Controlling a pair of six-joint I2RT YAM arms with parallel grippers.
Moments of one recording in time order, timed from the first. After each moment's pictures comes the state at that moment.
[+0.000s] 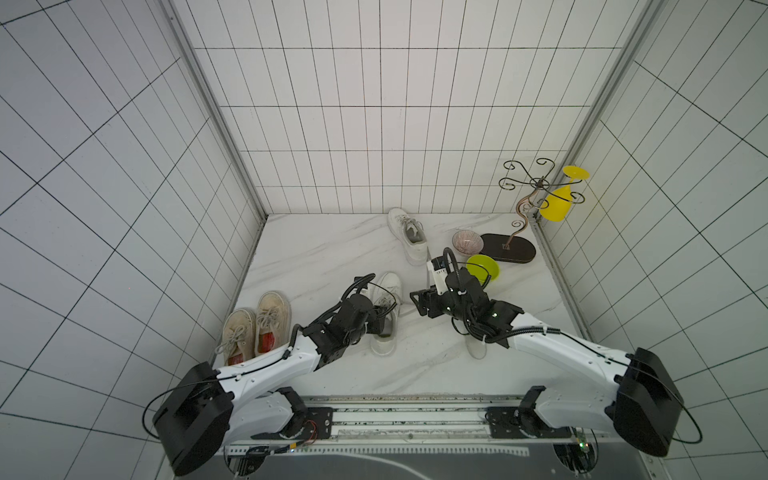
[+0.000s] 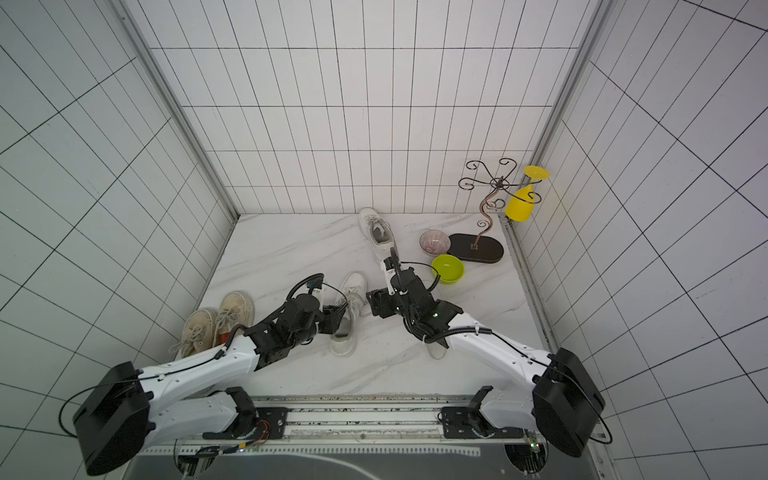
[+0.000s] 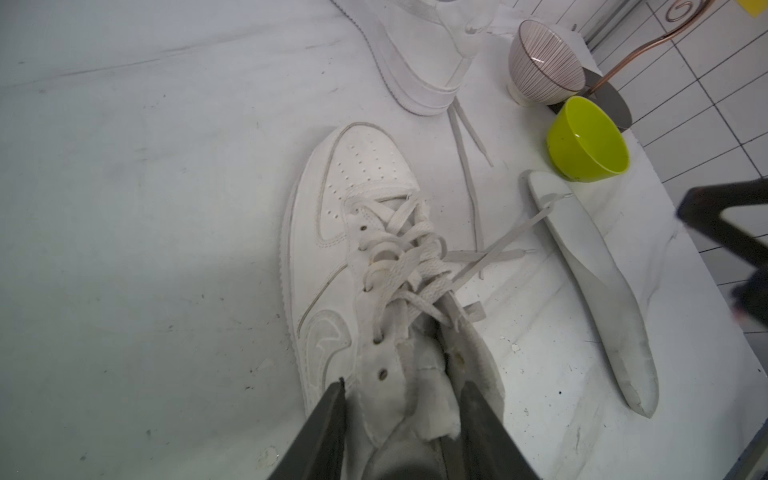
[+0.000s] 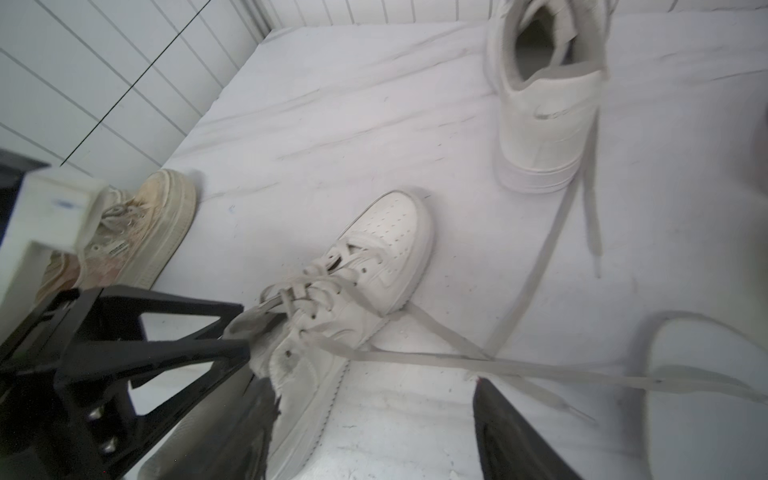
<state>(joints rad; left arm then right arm) -0.77 1.16 0.57 -0.03 -0.13 -0.63 0.80 1.28 0.81 -0.10 0.04 0.40</state>
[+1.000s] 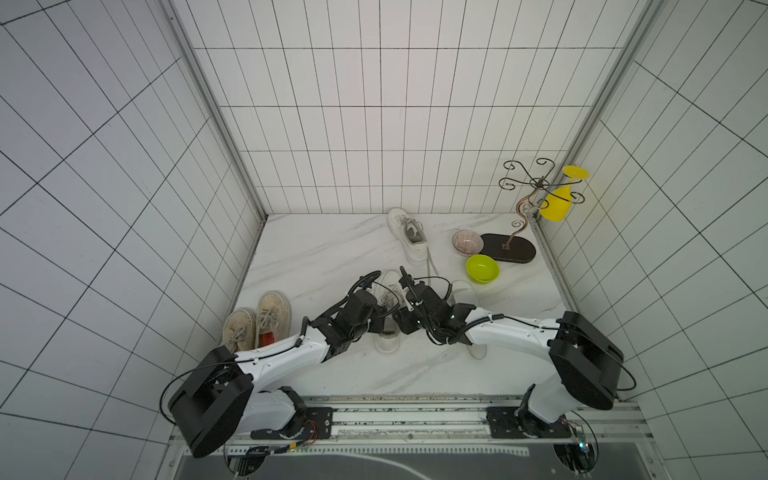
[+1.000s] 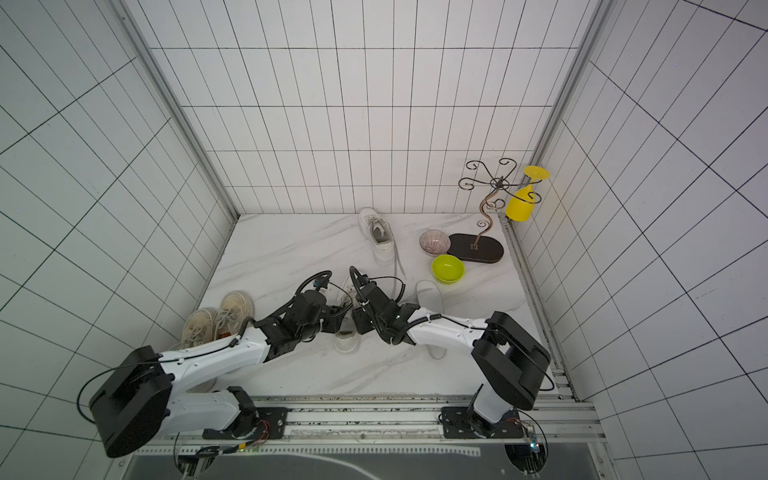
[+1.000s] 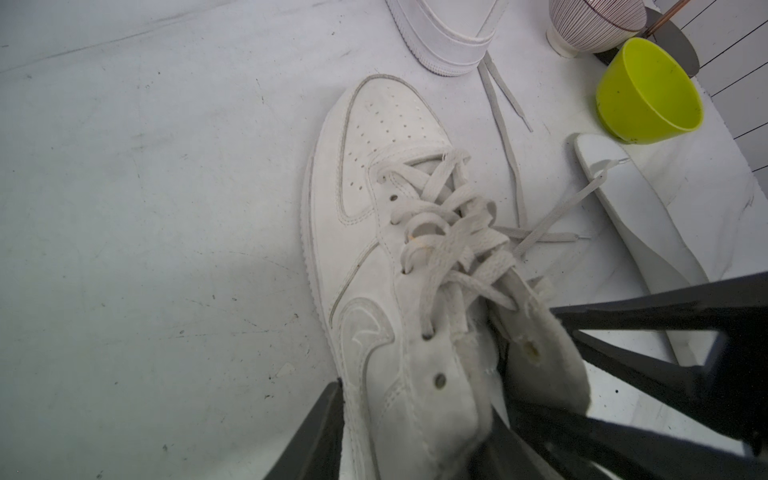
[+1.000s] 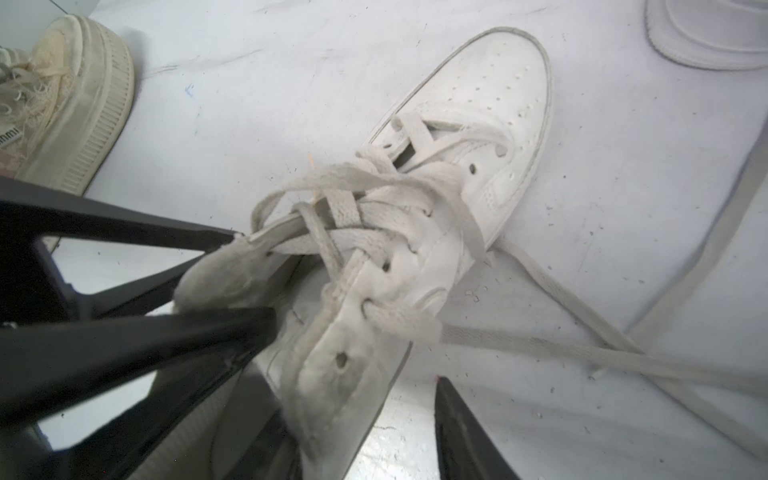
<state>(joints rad) -0.73 1.27 0.59 -0.05 -0.12 -0.56 0.92 1.58 0.90 -0.11 0.12 0.44</state>
